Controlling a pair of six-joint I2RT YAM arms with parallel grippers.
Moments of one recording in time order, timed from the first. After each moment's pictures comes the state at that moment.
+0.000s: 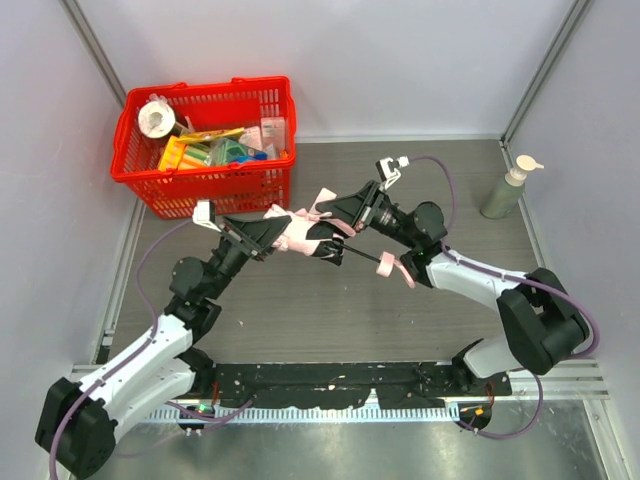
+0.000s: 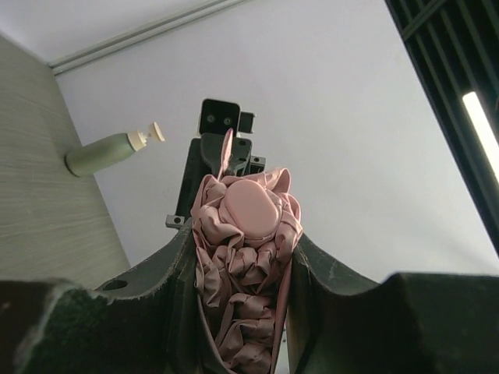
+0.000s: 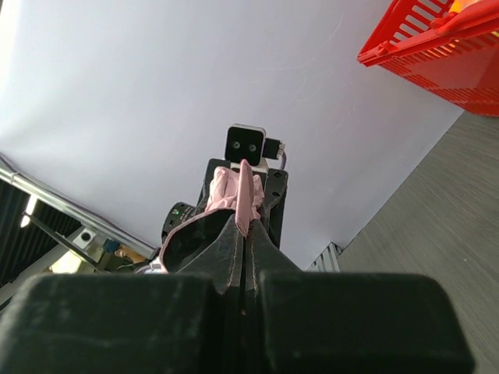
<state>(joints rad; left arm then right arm) -0.54 0.79 0.38 0.77 0.14 -1.39 0.57 1.43 0.73 1.12 -0.55 1.32</state>
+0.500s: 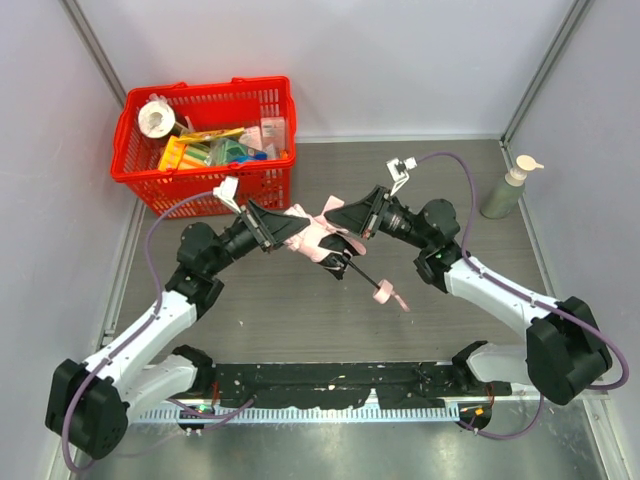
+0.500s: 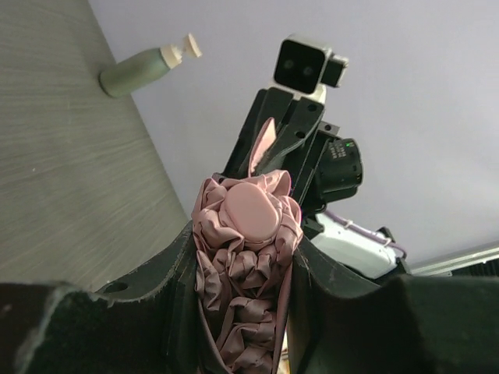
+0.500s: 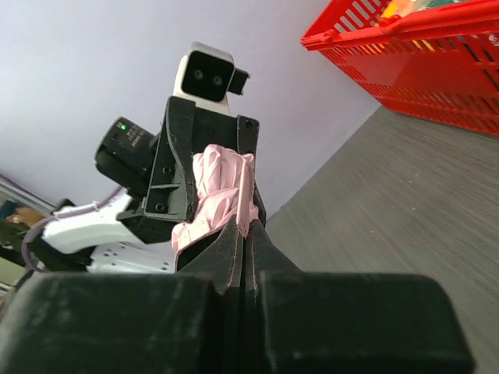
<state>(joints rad) -0.46 0.95 0.58 0.55 0.48 -1.26 0.53 1.26 0.73 0.81 -0.61 1.00</state>
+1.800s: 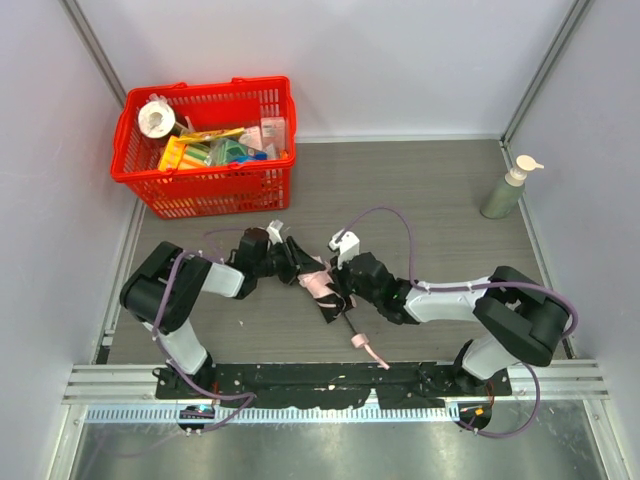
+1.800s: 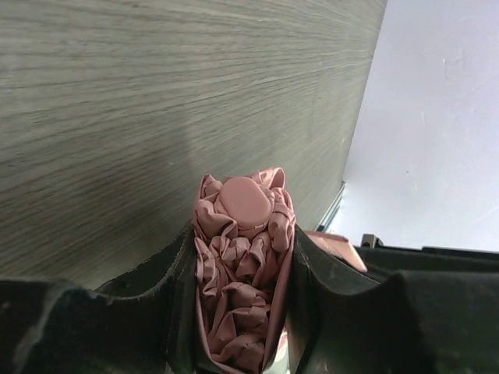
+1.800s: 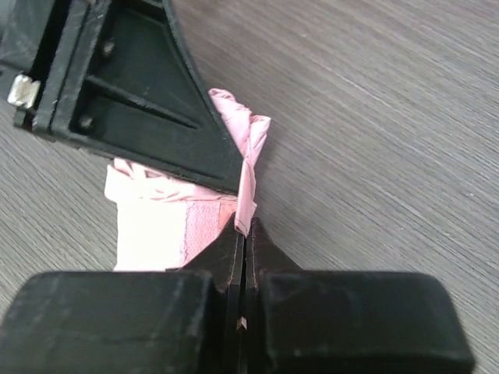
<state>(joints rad) -0.46 1.71 0.54 0.62 0.53 -1.10 0.93 1.49 0.56 0.50 0.18 0.20</state>
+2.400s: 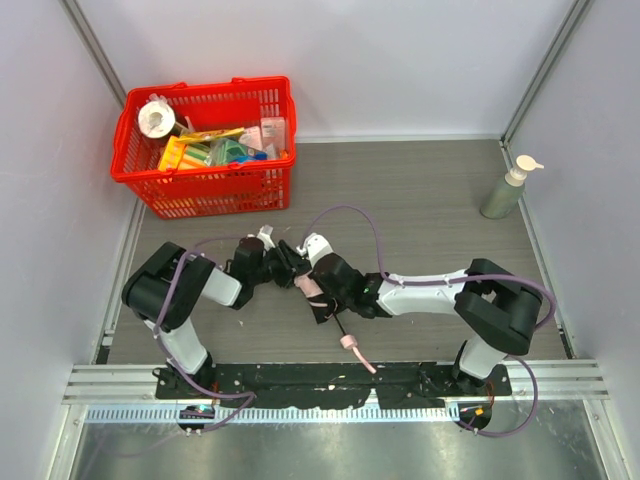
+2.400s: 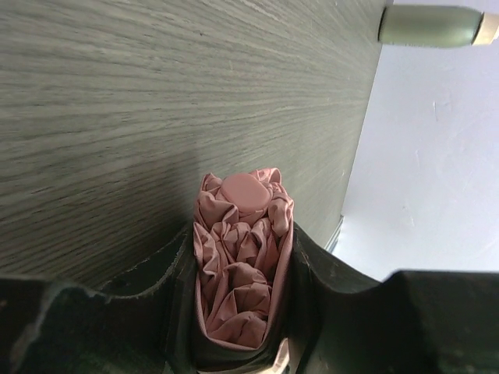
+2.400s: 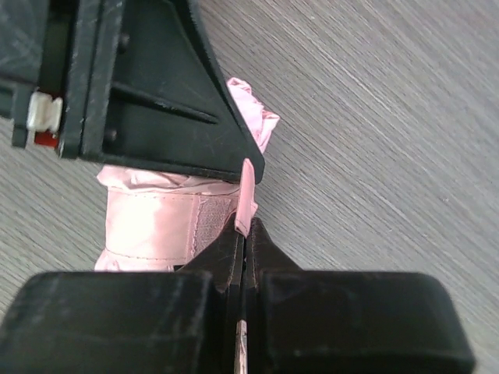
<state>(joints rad) -0.45 1.75 0.45 0.79 0.44 -1.16 1.07 1.62 0.79 0.20 0.39 0.07</state>
